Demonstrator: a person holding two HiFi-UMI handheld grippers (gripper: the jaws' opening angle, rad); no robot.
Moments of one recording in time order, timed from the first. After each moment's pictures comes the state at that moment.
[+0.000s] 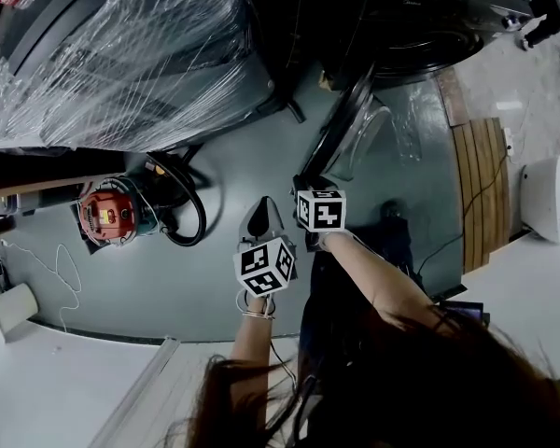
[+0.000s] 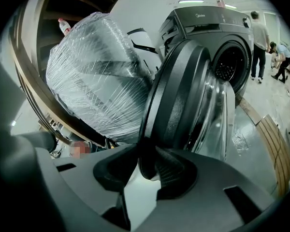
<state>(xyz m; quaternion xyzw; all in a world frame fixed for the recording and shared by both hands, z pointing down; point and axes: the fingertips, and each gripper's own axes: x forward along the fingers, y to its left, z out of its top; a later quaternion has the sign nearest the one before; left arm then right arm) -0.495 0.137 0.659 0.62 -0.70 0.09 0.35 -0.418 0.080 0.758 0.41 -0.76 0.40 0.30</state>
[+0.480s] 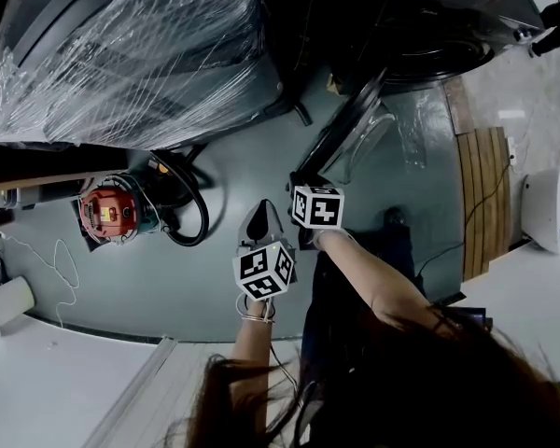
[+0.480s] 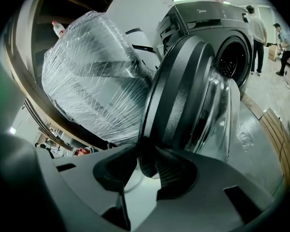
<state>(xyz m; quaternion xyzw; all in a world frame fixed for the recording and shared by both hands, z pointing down) -0.518 0.137 0.663 0.61 -0.71 0.08 0.35 -0.452 0.066 0.760 0.41 -0.76 0.42 0.28</state>
